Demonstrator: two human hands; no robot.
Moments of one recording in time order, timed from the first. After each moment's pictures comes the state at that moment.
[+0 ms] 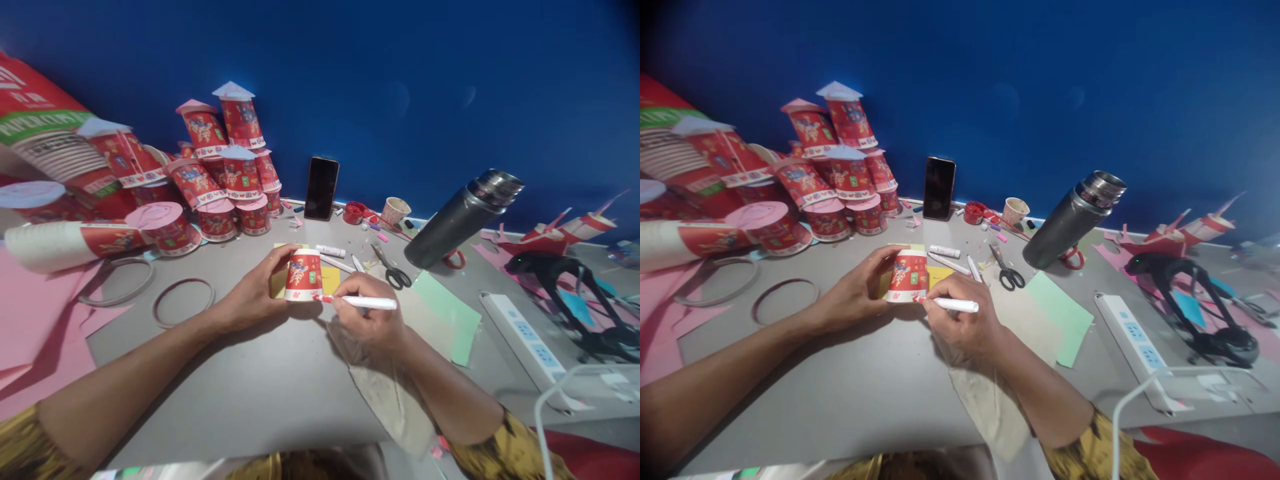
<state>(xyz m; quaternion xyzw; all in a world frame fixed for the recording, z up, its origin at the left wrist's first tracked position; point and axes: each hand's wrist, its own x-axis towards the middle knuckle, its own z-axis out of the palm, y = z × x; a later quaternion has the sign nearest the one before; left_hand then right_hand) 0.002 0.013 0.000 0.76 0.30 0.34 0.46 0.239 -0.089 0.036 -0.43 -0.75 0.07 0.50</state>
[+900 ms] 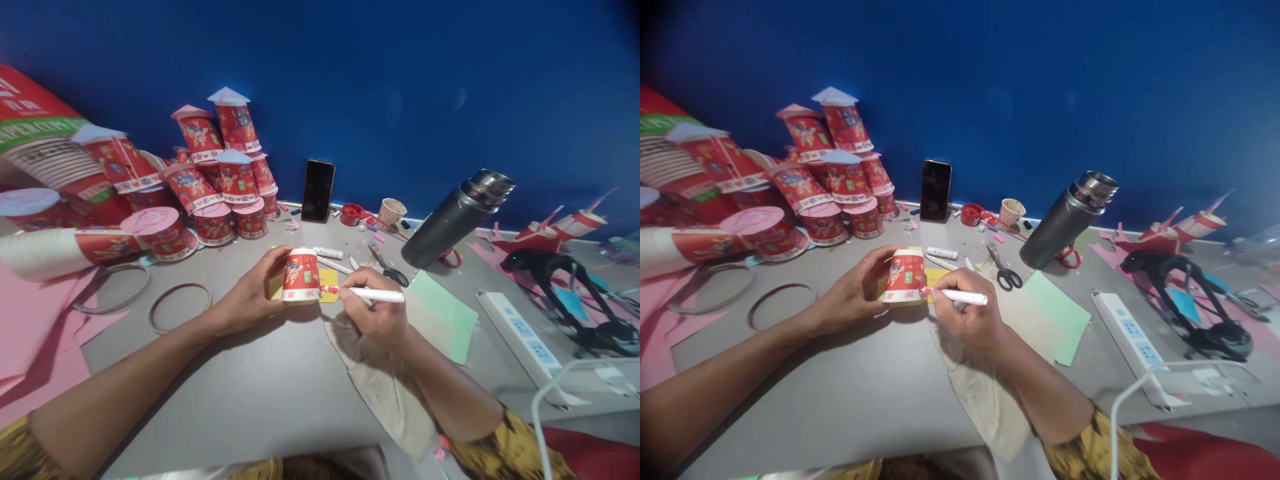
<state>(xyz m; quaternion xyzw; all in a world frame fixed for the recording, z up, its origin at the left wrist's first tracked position) 0.002 0.013 -0.001 0.72 0.27 0.35 0.53 0.243 -0.088 0.035 -0.46 -0.70 0.08 0.54</state>
